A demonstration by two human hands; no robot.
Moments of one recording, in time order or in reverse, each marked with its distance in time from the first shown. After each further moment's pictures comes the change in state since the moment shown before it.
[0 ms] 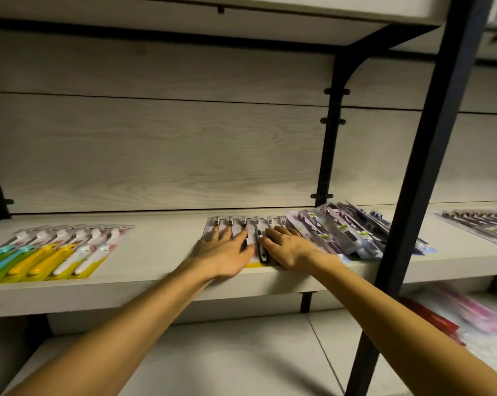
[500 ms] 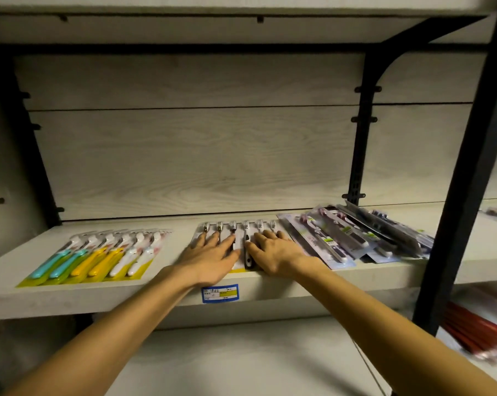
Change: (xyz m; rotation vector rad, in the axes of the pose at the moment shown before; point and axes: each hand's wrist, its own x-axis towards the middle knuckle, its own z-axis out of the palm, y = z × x) left_hand -0.036 -0.102 -0.010 0.006 -0.009 -0.067; right_hand 0.048 -0.097 -0.017 0.170 0.060 0.031
